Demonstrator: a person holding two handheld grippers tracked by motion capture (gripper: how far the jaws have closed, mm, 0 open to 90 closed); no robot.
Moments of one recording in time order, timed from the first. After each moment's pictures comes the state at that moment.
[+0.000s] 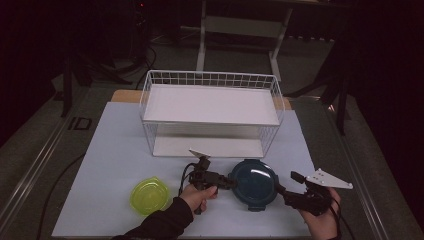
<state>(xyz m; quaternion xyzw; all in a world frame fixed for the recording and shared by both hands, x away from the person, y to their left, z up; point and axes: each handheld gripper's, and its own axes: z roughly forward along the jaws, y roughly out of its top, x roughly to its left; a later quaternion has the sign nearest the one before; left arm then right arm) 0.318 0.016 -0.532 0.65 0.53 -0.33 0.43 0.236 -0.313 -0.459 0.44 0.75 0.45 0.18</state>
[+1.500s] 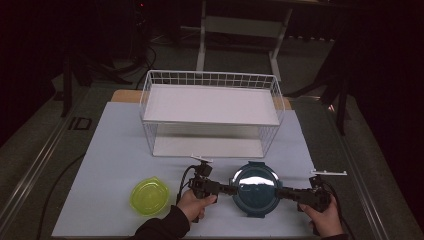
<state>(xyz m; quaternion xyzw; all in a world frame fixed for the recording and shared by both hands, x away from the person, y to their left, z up) 0.293 0.014 -0.518 0.70 0.48 -0.26 0.46 0.267 -0.349 -0.498 0.52 0.71 0.46 -0.12</state>
